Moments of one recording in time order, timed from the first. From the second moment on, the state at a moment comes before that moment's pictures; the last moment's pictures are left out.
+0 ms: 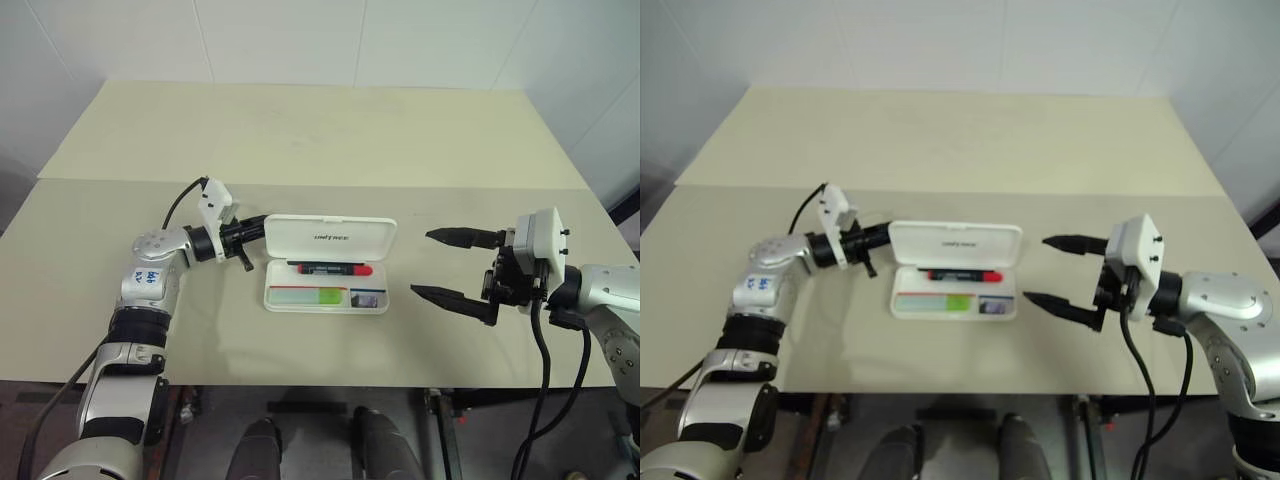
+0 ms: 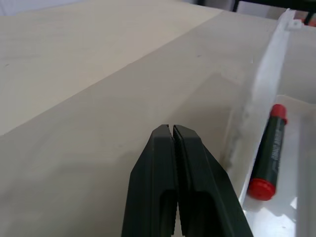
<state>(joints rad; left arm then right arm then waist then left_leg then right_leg) -0.72 0.49 0.05 0.48 -0.28 0.16 -1.00 -0.22 -0.82 -0.23 -0.43 0.64 0.44 1.02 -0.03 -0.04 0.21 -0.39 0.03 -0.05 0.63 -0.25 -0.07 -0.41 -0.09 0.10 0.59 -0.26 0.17</state>
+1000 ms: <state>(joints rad) -0.60 0.55 -0.17 0.20 -0.22 0.26 -1.17 -0.19 -0.79 -0.23 -0.47 0.64 0.44 0.91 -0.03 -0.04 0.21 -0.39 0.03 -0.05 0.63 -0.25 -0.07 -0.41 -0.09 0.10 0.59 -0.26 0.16</state>
